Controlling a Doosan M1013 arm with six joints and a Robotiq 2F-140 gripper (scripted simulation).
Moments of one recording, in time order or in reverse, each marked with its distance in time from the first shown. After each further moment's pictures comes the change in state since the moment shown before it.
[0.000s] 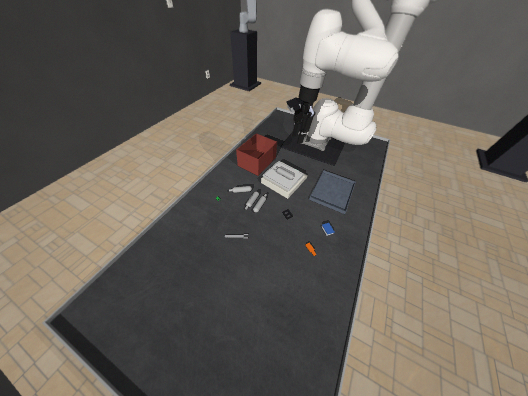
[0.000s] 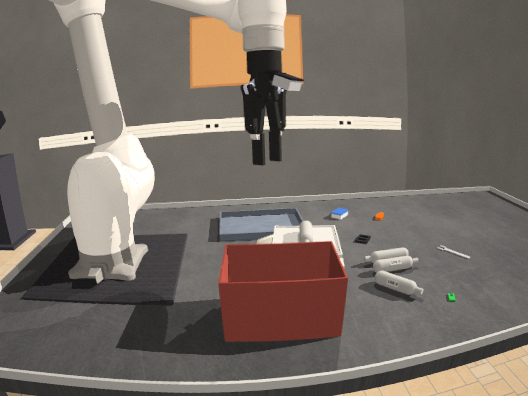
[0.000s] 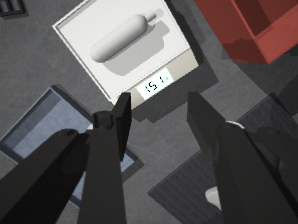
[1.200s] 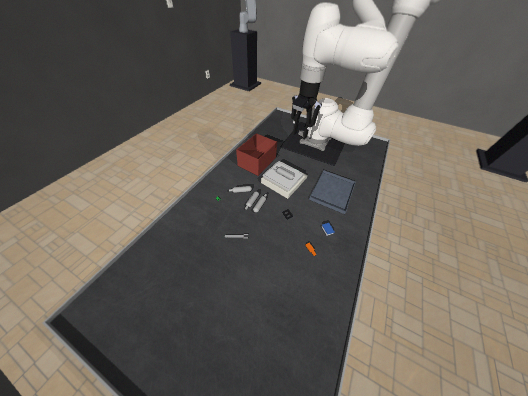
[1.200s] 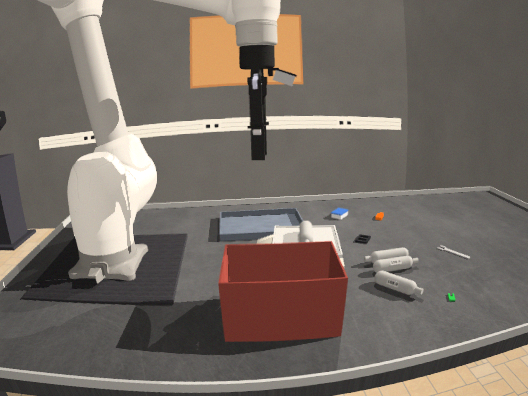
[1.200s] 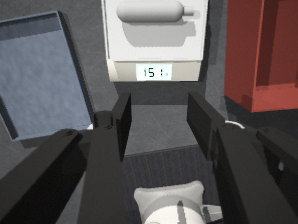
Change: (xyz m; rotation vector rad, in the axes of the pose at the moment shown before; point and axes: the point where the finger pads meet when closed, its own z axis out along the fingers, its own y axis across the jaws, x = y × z) arm -0.014 0.009 -0.012 0.038 -0.023 -0.581
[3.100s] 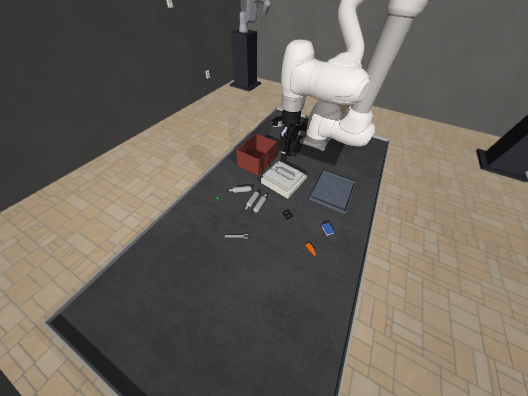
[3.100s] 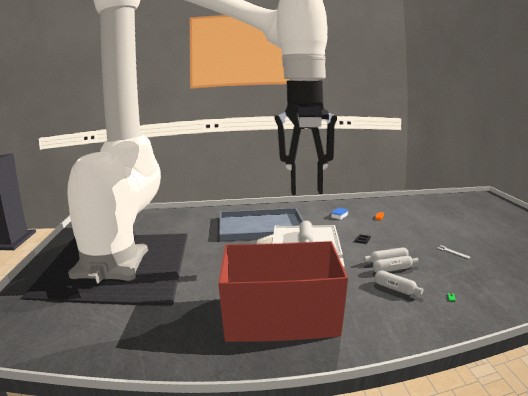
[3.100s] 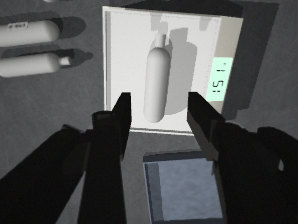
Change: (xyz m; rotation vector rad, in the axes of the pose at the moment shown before) arm 0.100 0.002 0.078 0.038 -0.024 1.491
